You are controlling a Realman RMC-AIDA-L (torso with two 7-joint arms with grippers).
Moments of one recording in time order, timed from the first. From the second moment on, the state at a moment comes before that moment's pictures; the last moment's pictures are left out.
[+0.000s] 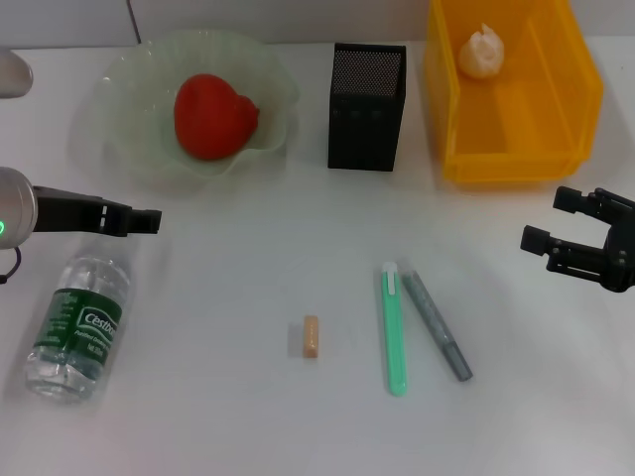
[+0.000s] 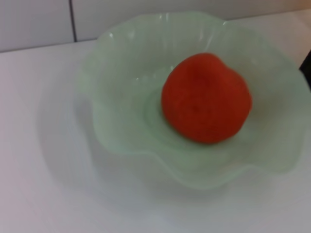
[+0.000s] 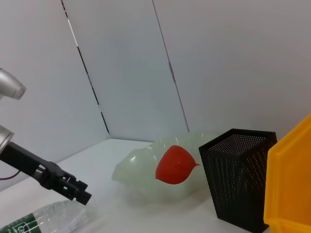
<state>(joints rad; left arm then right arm) -0.21 -2.07 1.47 1.52 2.58 1.13 -2.81 0.13 2.08 -0.92 -0.89 -1.62 -1.47 1.41</state>
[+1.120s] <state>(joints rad) -0.29 -2.07 1.48 1.41 2.62 1.18 -2.75 0.14 2.08 -0.92 -0.87 -1.62 -1.47 1.41</state>
